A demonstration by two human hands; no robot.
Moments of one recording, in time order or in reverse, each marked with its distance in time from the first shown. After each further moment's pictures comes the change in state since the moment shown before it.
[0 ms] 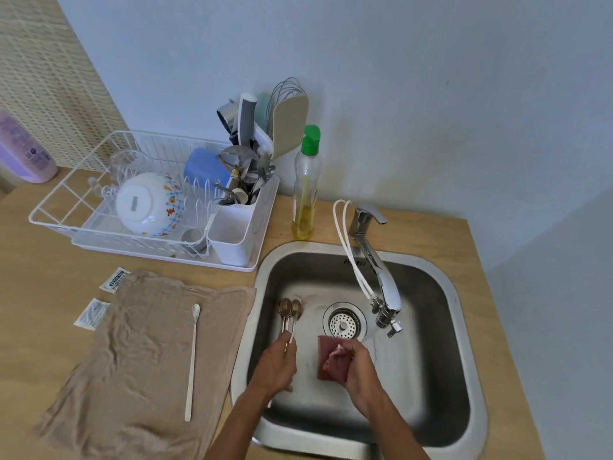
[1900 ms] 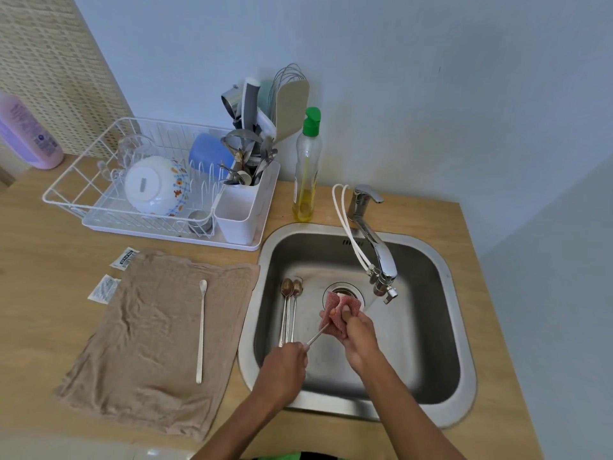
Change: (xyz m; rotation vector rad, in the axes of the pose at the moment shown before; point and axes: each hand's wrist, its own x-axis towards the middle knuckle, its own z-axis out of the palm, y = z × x) left_hand -0.095 0.030 0.001 0.442 0.034 0.127; right_hand -0.014 -0.003 0.011 -0.001 -0.040 -0.224
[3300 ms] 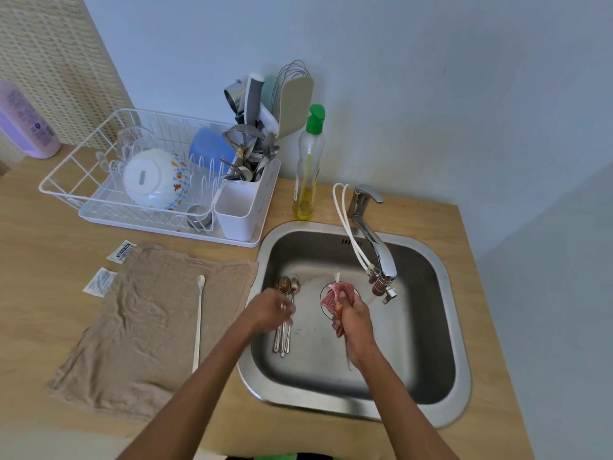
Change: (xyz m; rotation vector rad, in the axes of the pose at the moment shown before) left_hand 0.091 -0.021 -0.052 -0.074 -0.169 -0.040; right_hand -0.012 -0.018 0.012 -0.352 0.004 -0.192
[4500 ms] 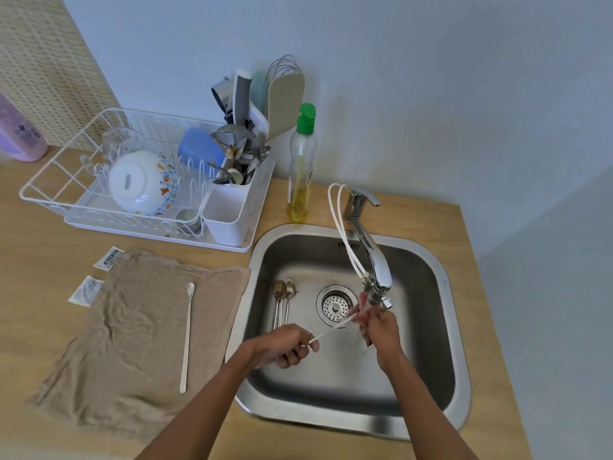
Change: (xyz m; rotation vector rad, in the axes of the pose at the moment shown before) left_hand 0.014 0.004 0.048 -0.487 -0.556 -0.208; right_hand 0.038 0.011 -0.063 -0.144 0.103 0.028
